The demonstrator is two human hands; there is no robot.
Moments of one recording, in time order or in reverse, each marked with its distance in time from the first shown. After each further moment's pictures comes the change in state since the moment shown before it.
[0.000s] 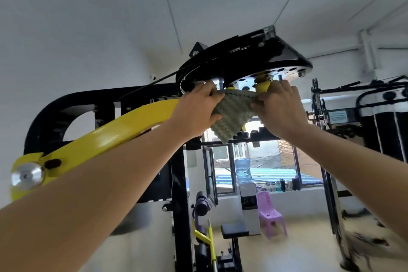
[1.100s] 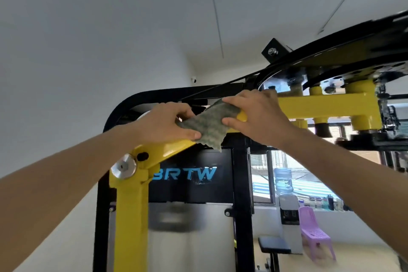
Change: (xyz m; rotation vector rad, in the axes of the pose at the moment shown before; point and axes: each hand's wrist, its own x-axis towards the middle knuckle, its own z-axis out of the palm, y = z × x) left_hand -0.138 -0.186 -0.060 -0.472 -0.307 -0.307; right_hand 0.038 -0.203 0.024 0.438 -0.066 -0.299
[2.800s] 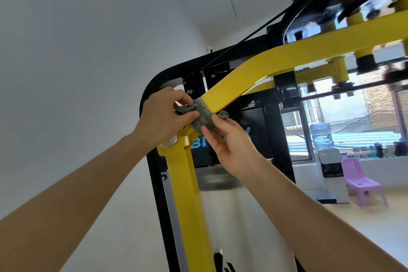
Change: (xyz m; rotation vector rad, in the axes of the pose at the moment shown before) left_hand -0.078 -0.020 0.001 0.288 0.351 0.013; right_hand -0.054 -0.166 0.089 2.410 0.177 1.137
